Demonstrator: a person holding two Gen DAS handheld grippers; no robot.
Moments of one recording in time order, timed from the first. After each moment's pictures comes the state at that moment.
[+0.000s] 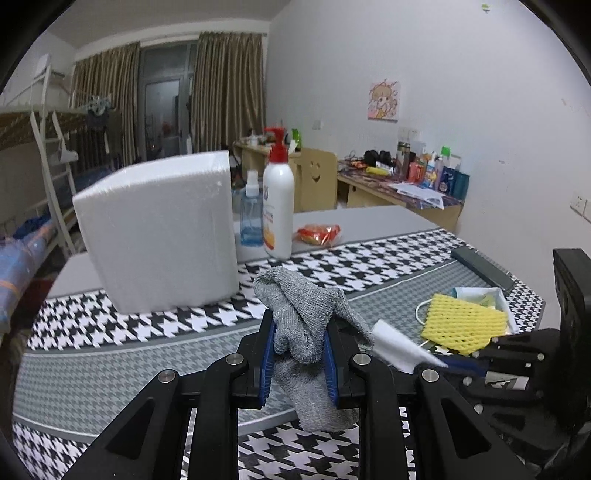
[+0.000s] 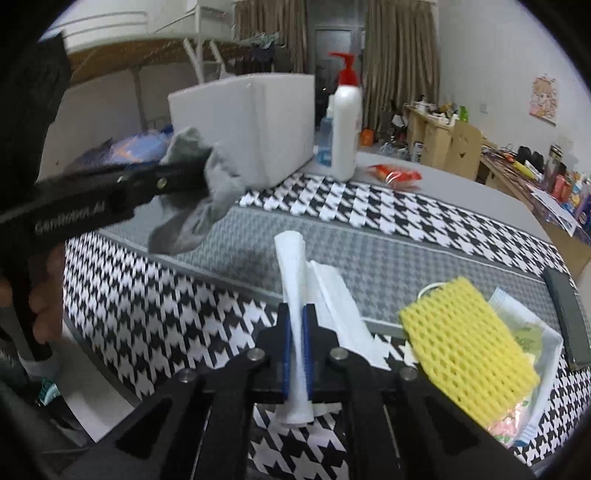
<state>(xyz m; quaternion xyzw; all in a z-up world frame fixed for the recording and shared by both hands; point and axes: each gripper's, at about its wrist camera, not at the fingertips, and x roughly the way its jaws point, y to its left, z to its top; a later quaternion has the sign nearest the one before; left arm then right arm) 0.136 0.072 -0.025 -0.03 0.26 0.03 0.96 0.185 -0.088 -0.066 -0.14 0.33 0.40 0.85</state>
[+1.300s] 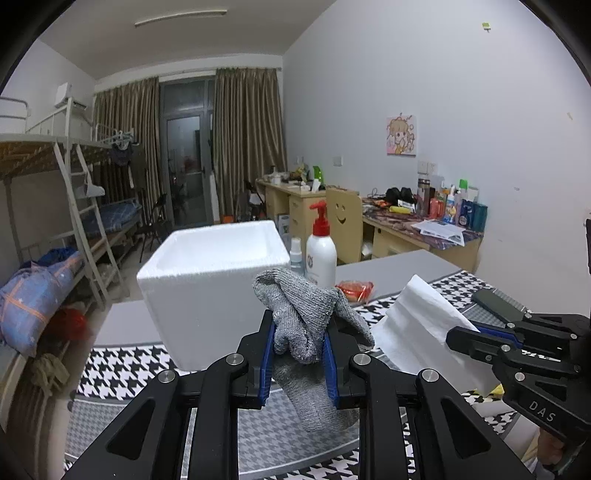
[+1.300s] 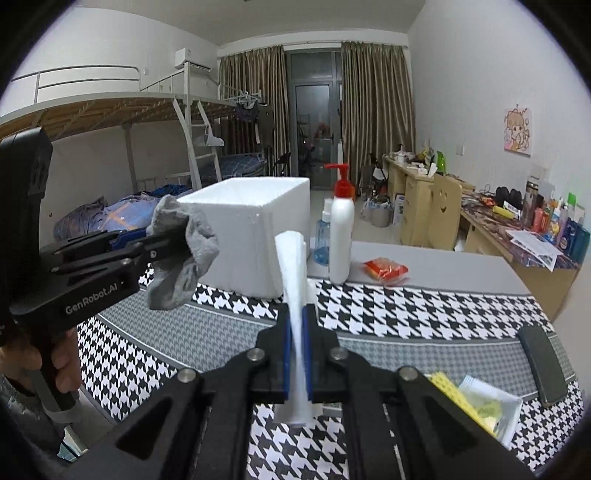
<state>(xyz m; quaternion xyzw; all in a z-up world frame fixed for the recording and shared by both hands) 0.120 0.097 0.037 -0.01 0.20 0.08 0.98 0.171 -0.063 0.022 -0.09 0.22 0.38 0.89</state>
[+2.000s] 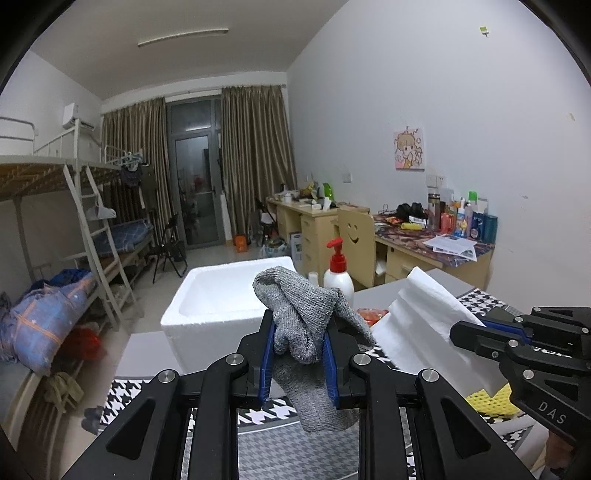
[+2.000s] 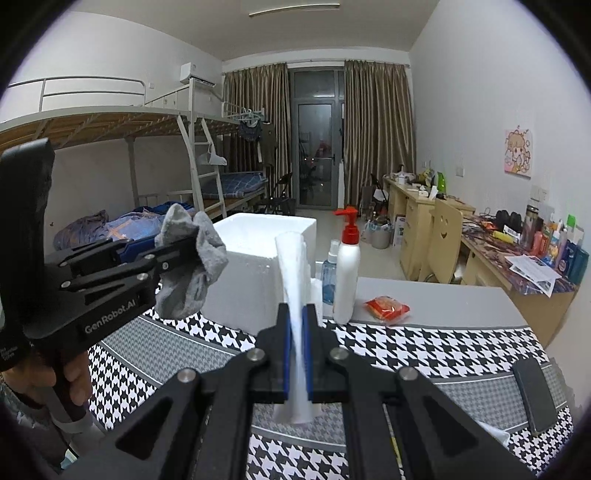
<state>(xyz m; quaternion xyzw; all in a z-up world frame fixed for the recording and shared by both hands) 0.129 0.107 0.067 0.01 0.17 0.11 0.98 0.175 -0.049 0.057 -0.08 0.19 0.38 0.90</state>
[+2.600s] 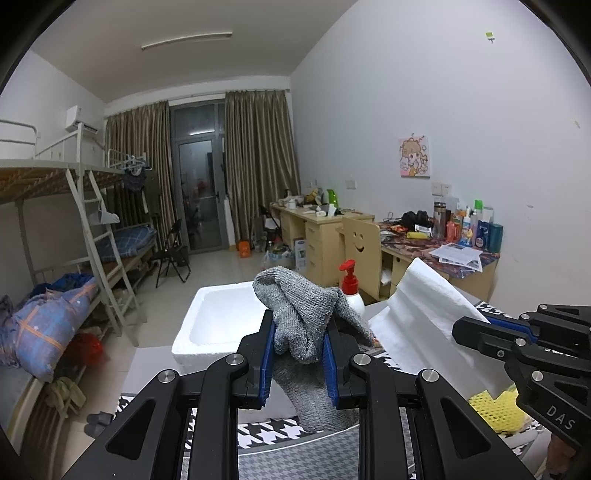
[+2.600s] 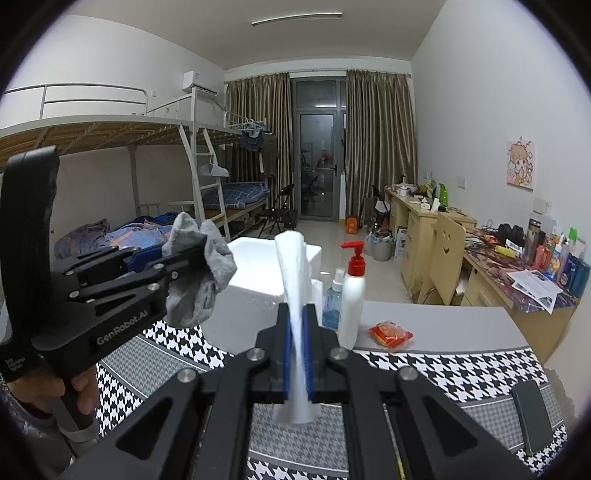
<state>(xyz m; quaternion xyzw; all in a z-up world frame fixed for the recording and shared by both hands) 0.142 0.117 0.083 0.01 0.16 0.11 0.98 0.182 -0.034 0.083 -0.08 0.17 0.39 0.90</state>
